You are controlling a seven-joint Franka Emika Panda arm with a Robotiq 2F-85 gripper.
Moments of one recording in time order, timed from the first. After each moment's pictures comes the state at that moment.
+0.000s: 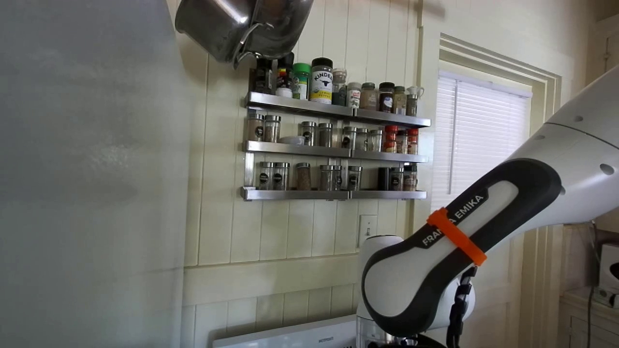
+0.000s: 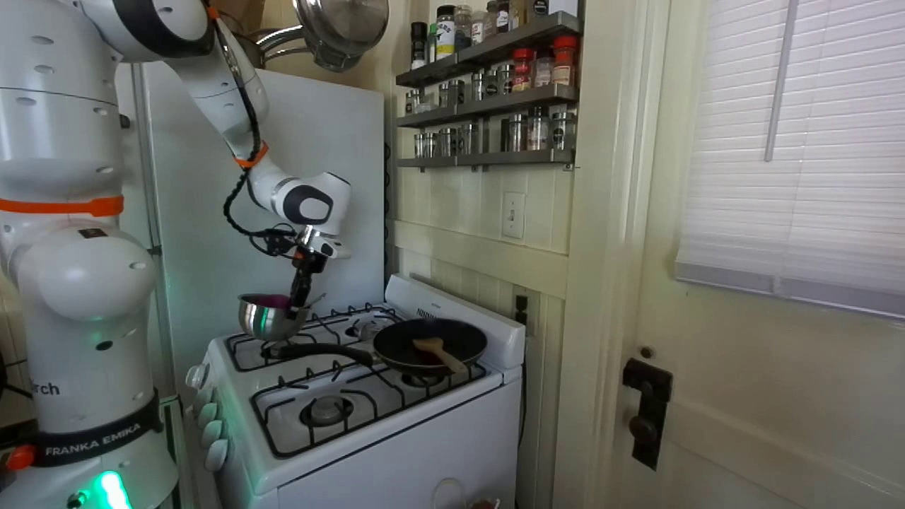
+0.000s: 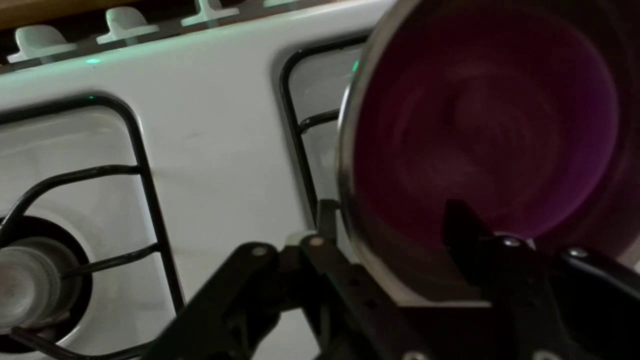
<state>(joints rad) 0.28 0.00 0.31 -2.47 0.38 2.26 0.55</state>
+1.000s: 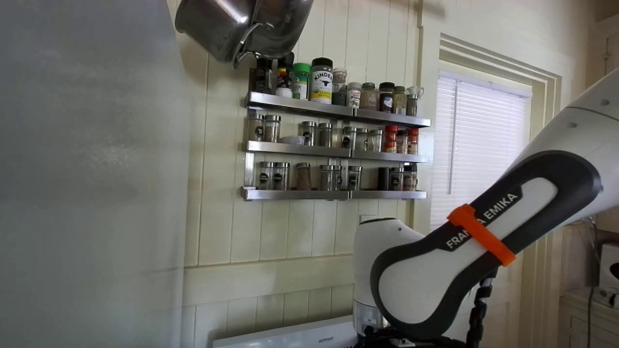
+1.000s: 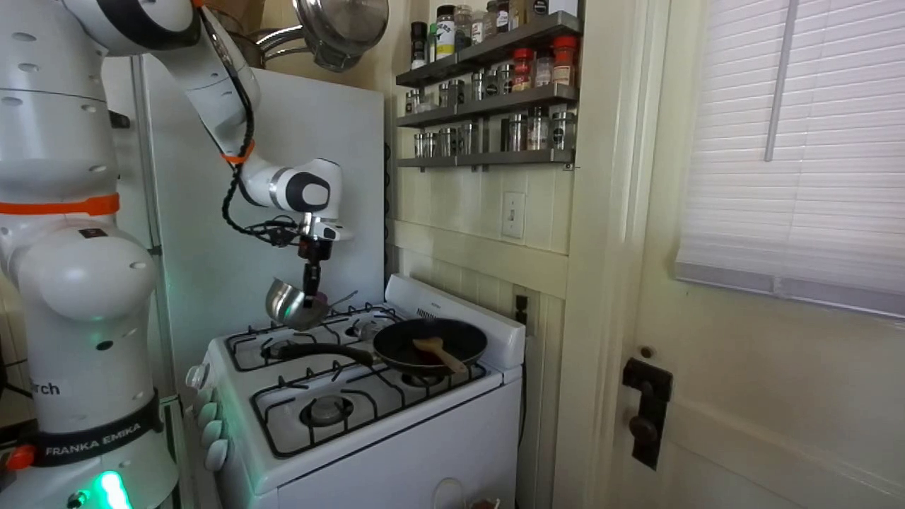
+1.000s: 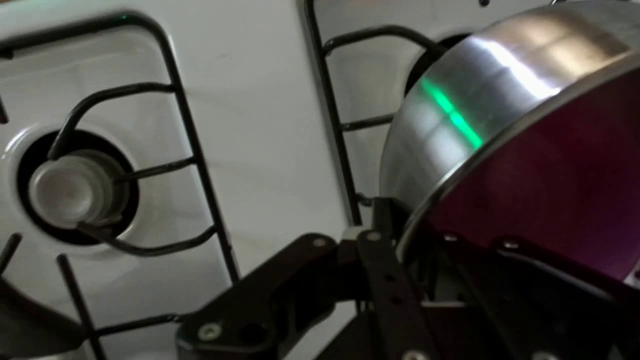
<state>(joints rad) 0.29 -0.05 0.31 -2.46 0.15 2.30 0.72</state>
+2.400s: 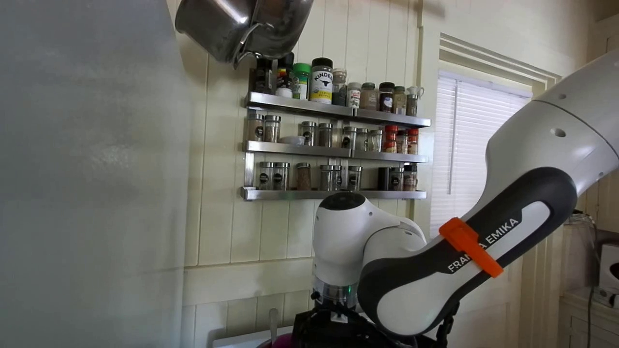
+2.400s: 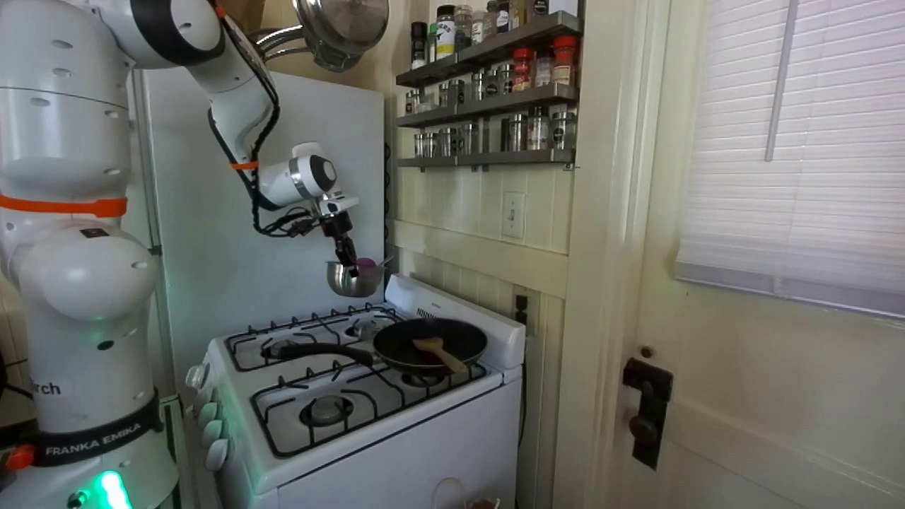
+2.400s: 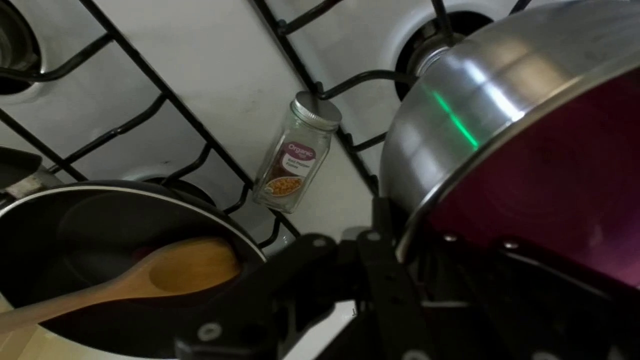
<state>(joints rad) 0.30 0.05 0.32 -2.25 -0.47 2.42 1.48</state>
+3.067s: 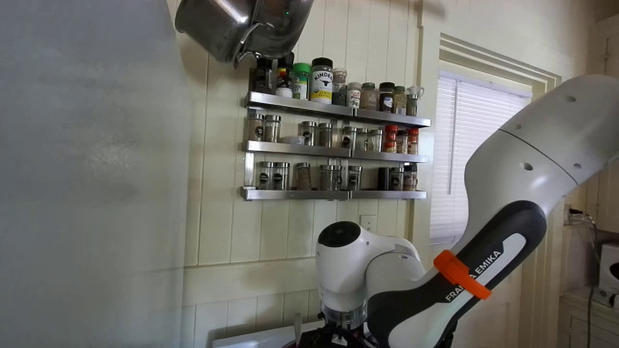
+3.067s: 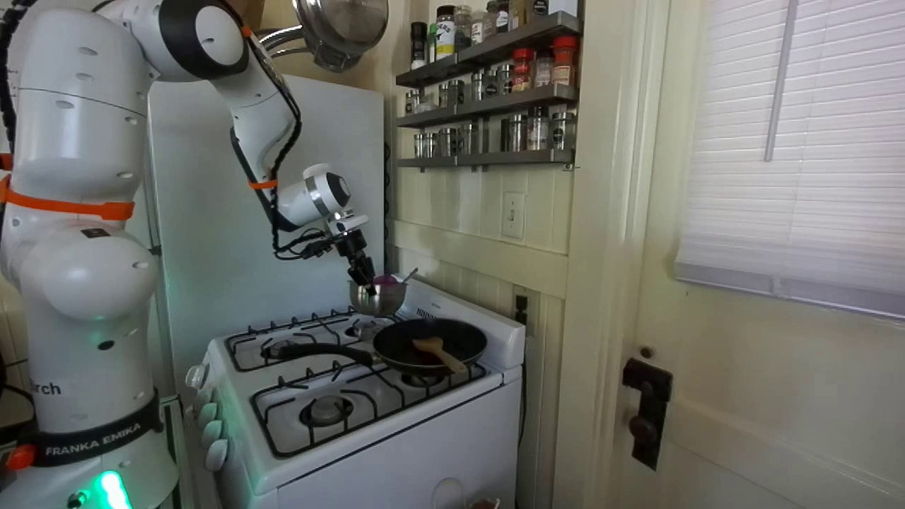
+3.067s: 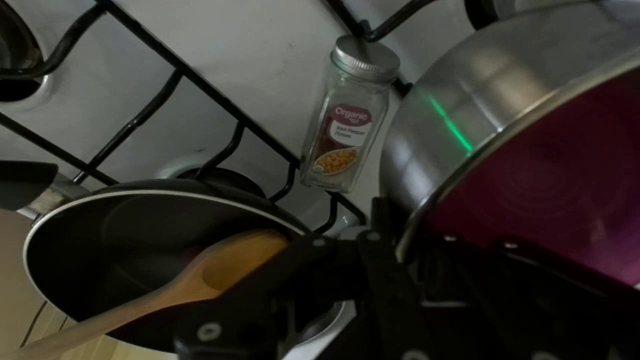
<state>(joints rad) 0.31 0.16 0.25 -2.24 -0.69 2.42 1.78</state>
